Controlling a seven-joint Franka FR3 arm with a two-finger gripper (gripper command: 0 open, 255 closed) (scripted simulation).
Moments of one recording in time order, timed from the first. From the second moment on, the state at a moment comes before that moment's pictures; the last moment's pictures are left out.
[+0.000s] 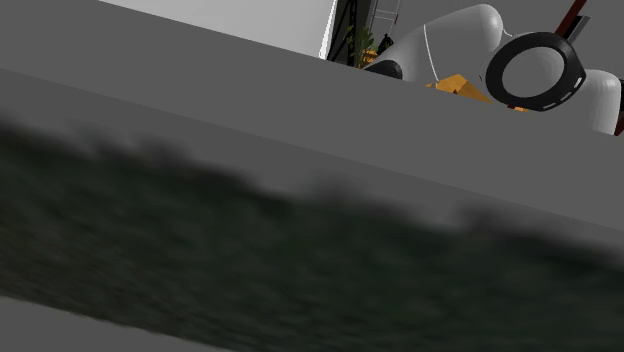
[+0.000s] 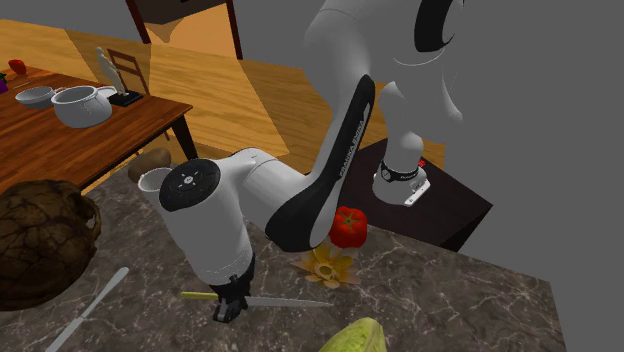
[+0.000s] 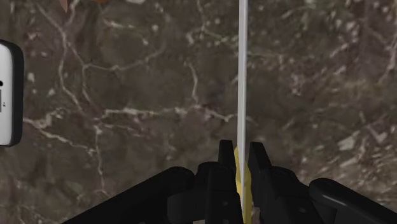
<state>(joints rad) 0.01 0.37 0.25 -1.84 -0.12 2.21 1.08</state>
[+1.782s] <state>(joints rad) 0.00 0.26 0.27 -1.66 -0.07 1.91 1.05</state>
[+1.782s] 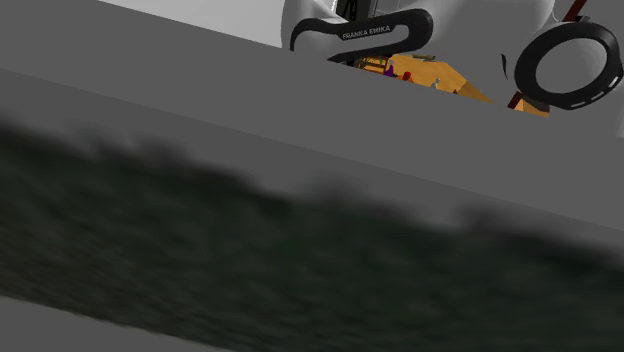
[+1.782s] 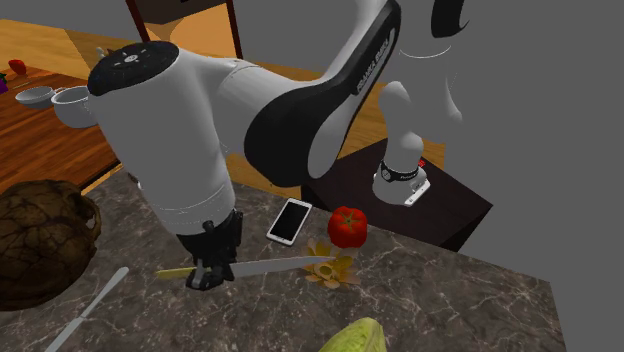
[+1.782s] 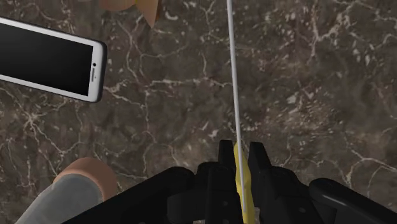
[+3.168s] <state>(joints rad) -0.23 0.07 0.12 -1.85 -0.01 1.92 0.66</state>
